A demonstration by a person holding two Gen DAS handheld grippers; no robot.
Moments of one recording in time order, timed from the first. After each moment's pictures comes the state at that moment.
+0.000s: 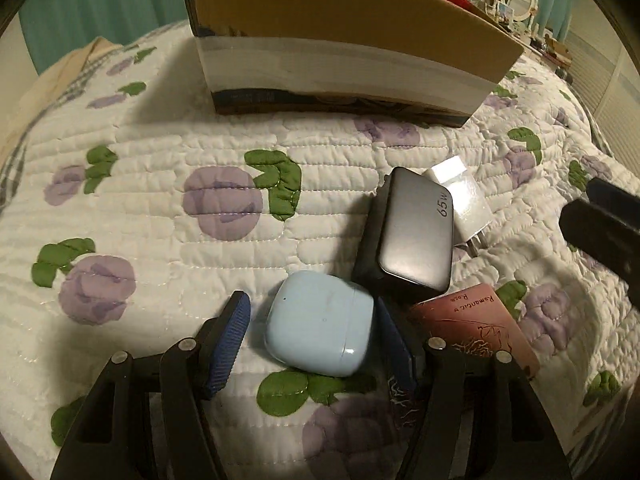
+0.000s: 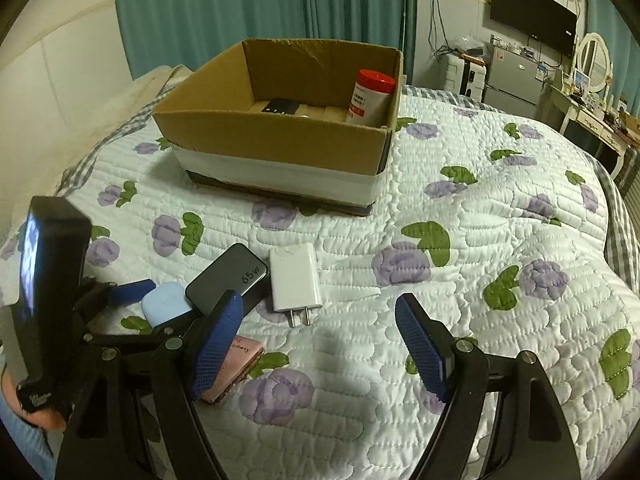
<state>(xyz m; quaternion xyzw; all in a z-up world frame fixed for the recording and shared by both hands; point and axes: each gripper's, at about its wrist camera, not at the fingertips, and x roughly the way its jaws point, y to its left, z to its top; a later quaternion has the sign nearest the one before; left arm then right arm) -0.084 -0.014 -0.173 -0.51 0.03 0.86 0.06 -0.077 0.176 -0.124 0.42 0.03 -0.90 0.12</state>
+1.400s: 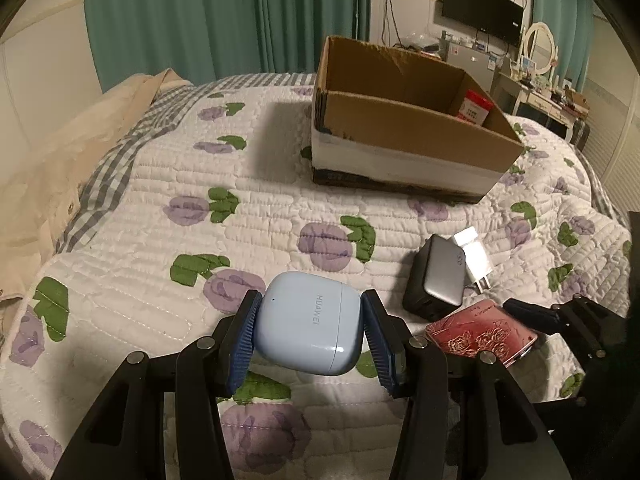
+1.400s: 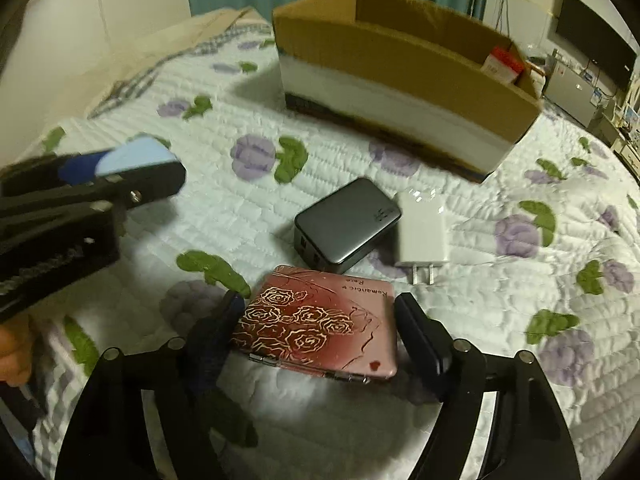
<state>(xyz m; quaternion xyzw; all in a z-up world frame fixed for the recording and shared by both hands) -0.042 -0.060 -0.105 -0.42 0.01 0.91 -0.01 -0.047 0.104 -0.156 0.45 0.10 -0.87 0.20</state>
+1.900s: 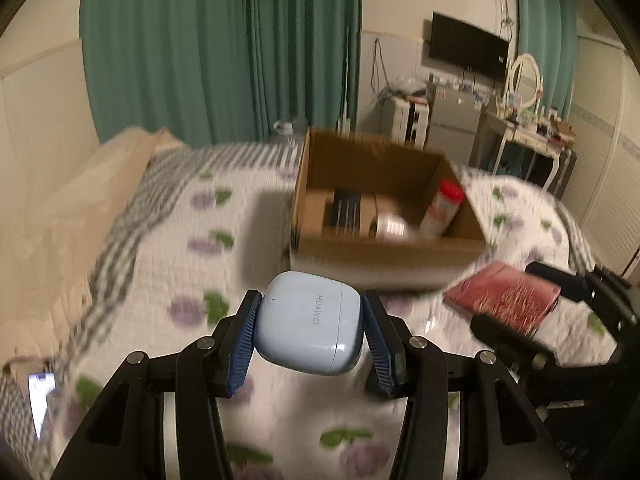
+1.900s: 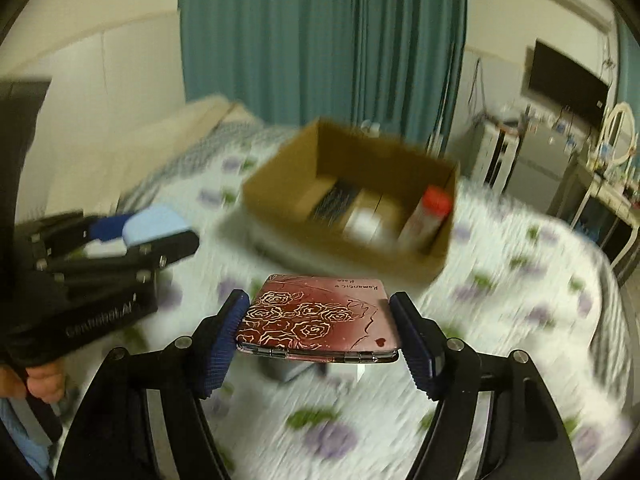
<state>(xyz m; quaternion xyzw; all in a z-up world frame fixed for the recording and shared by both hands) -0.073 -0.041 -0.021 -0.34 0.00 0.94 0.01 -0.073 0.129 -0.037 0.32 0.09 -0.93 0.18</state>
